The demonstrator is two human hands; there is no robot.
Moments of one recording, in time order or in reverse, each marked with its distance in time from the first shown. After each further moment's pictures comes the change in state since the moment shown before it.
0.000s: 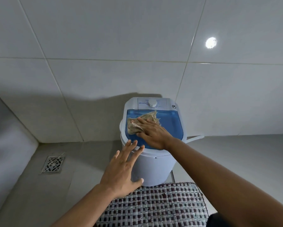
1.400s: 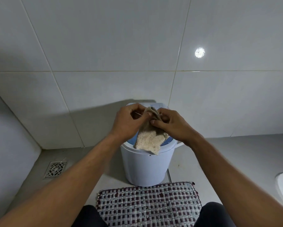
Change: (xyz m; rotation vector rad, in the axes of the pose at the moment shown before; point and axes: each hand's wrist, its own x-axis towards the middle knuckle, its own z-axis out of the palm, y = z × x) left_hand 0.082 0.061 -0.147 -0.881 0.386 -0.072; right_hand -0.091 -0.026 -0.088 0.699 0.343 0.091
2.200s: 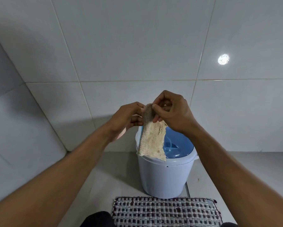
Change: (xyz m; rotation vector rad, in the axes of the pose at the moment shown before) left_hand 0.016 0.023 -0.074 -0.285 -0.205 -0.270; right_hand 0.042 -0.070 0.019 0.020 0.174 -0.302
